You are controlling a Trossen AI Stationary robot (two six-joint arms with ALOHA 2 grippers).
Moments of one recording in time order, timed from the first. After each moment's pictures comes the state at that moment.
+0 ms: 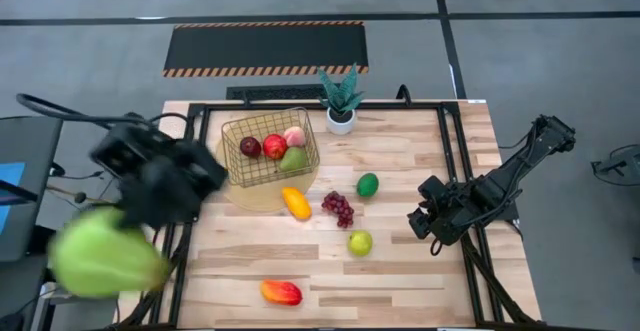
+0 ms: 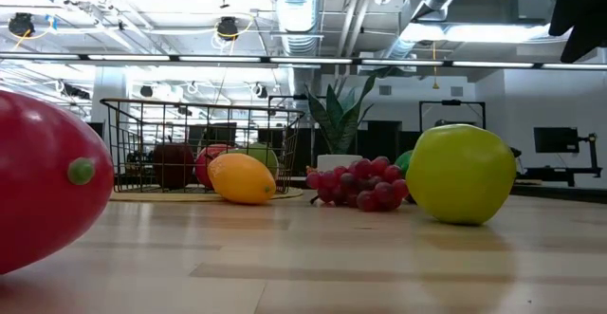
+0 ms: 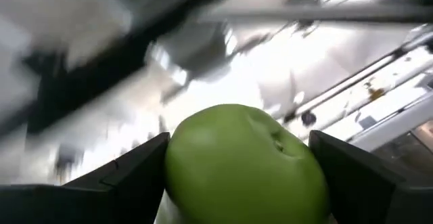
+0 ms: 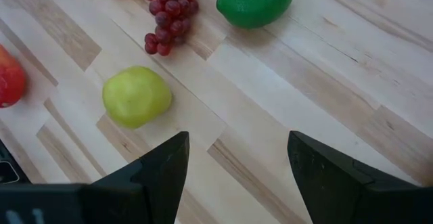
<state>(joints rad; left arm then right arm) -0.45 1.81 2.34 0.81 0.68 -0.50 0.67 1.09 0.97 -1.15 0.45 1.51</state>
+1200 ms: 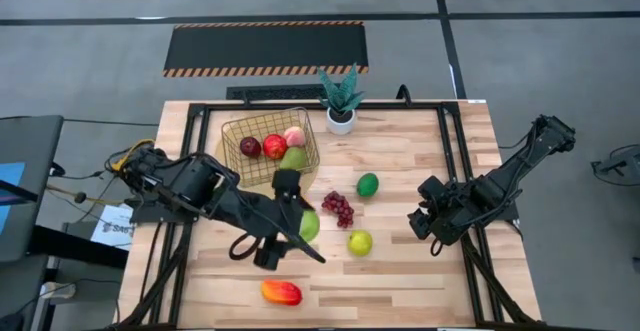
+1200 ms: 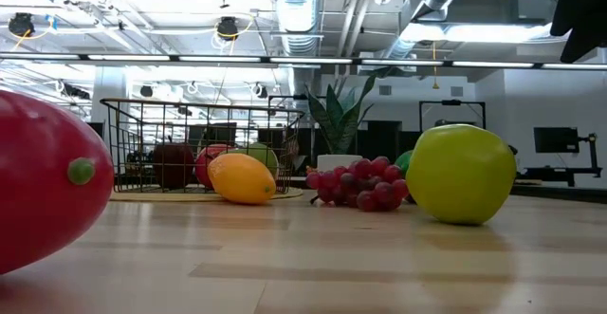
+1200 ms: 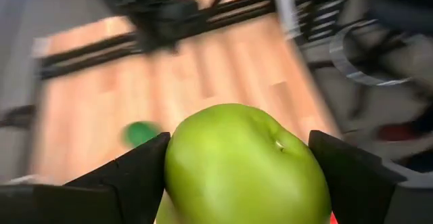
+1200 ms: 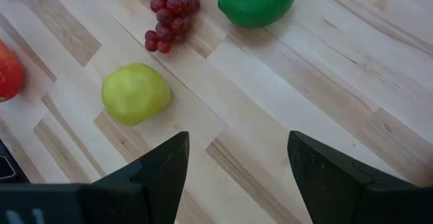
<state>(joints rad) -0.45 1.81 2.34 -1.28 -0.28 -0.06 0.67 1.09 0.97 -1.15 0.44 1.48</state>
